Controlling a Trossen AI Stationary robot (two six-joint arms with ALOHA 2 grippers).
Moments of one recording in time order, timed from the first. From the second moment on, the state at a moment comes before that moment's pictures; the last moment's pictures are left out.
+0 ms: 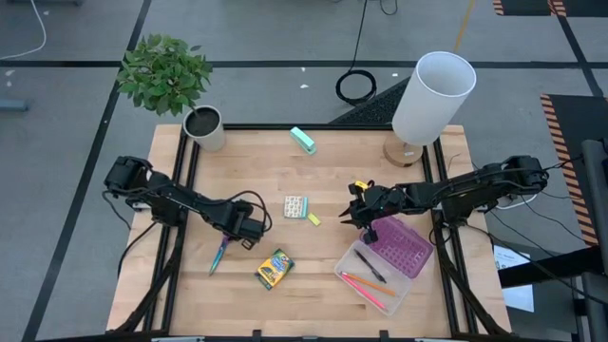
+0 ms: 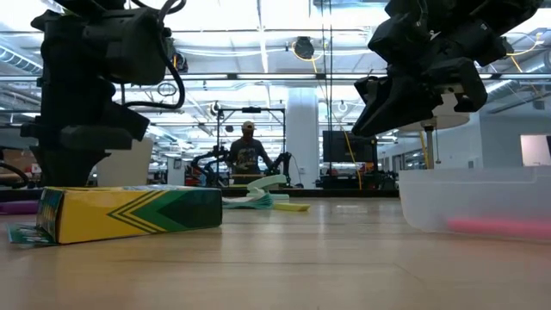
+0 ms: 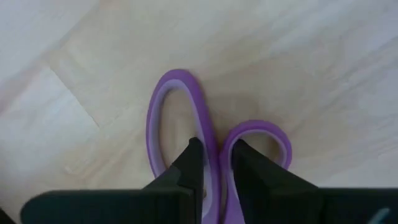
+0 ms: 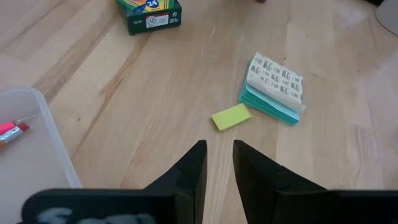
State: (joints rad) left arm -0.24 1.61 0.79 -0.85 -0.10 -1.18; right arm 0.06 1.29 0.56 0.06 -0.03 -0.31
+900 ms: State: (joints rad) left arm -0.23 1.53 1.02 -0.89 -0.37 -0.97; right arm 0.06 1.29 0.56 0.07 -0.03 -0.30
